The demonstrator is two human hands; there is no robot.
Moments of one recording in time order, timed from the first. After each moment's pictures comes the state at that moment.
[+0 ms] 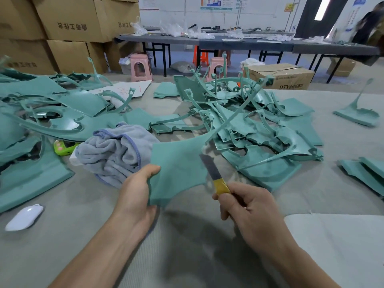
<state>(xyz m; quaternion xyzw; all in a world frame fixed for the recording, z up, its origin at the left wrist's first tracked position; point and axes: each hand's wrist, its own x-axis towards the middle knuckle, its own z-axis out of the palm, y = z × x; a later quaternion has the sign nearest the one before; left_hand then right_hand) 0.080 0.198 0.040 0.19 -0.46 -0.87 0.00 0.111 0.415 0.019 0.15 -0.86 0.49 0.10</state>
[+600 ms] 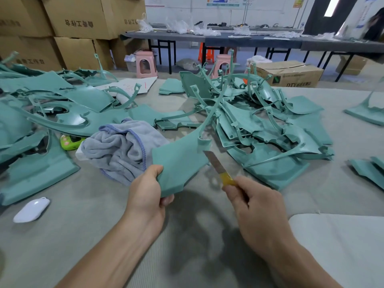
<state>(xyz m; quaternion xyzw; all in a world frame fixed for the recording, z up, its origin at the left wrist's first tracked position) 0.084 0.209 0.037 0.23 -0.50 -0.83 0.06 0.115 0.404 0.025 0.10 -0.91 0.36 0.18</state>
